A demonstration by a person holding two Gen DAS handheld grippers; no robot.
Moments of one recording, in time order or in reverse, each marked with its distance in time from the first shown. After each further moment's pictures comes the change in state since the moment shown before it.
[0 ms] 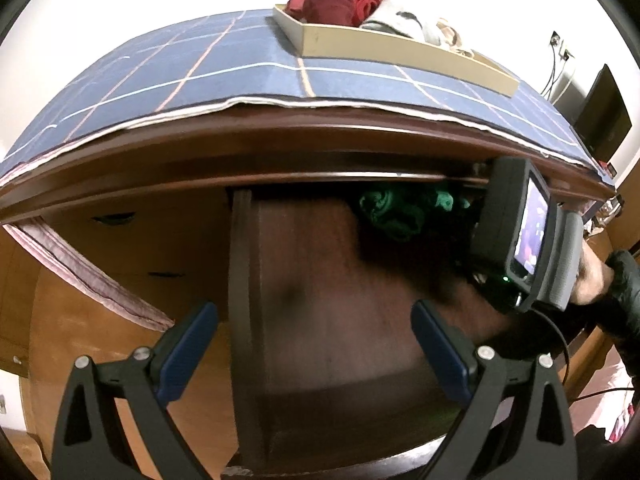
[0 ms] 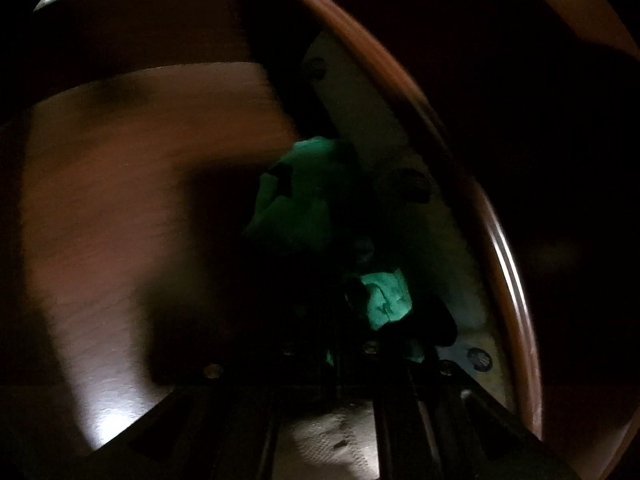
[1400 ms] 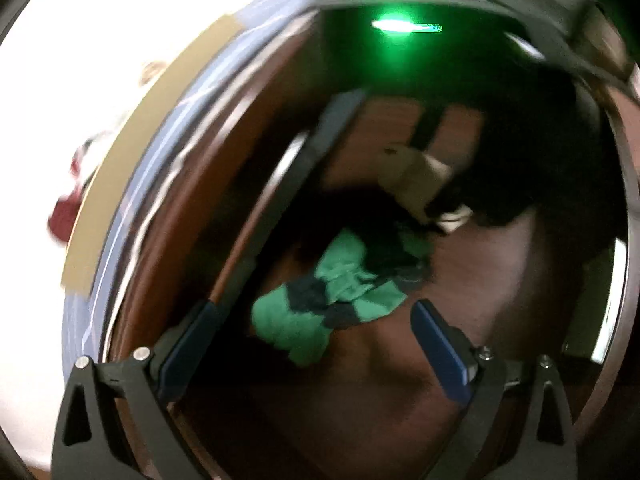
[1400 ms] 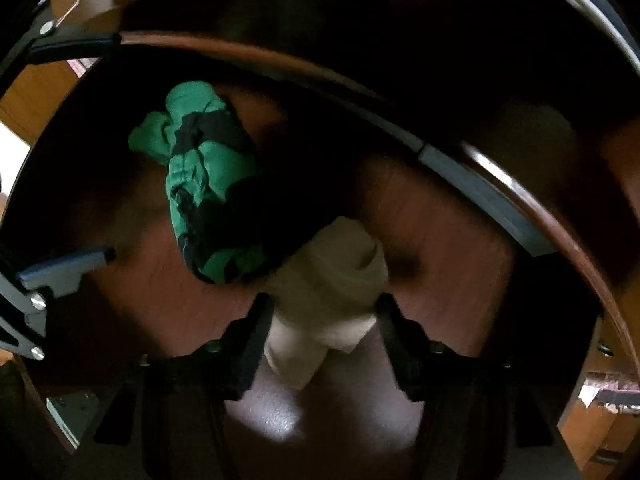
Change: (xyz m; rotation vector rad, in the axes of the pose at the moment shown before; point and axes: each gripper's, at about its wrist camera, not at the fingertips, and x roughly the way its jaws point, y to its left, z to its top) left arm 0.049 -0.140 -0.012 1.101 -0.073 0.072; right arm -0.023 -0.027 -0.041 0.585 0.268 0.286
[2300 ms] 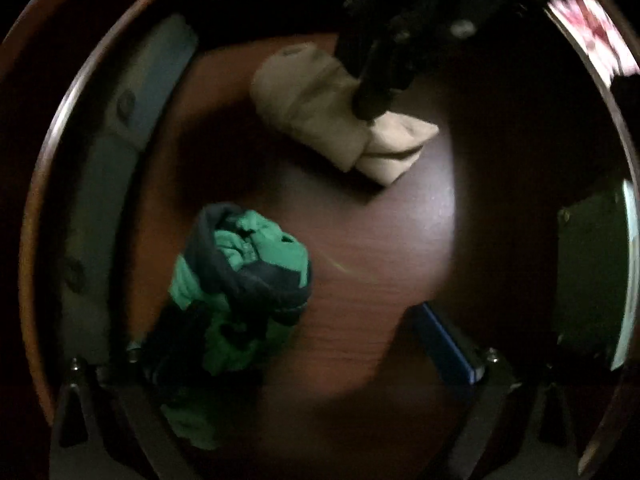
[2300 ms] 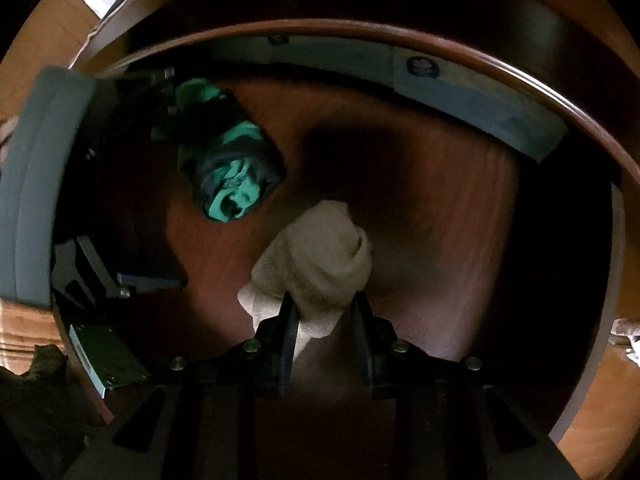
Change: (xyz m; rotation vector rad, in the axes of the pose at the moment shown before) left arm 0.067 -0.016 0.023 0.202 0.138 -0.449; right arm -0.020 -0.064 -0.050 0.175 -0.015 0.215
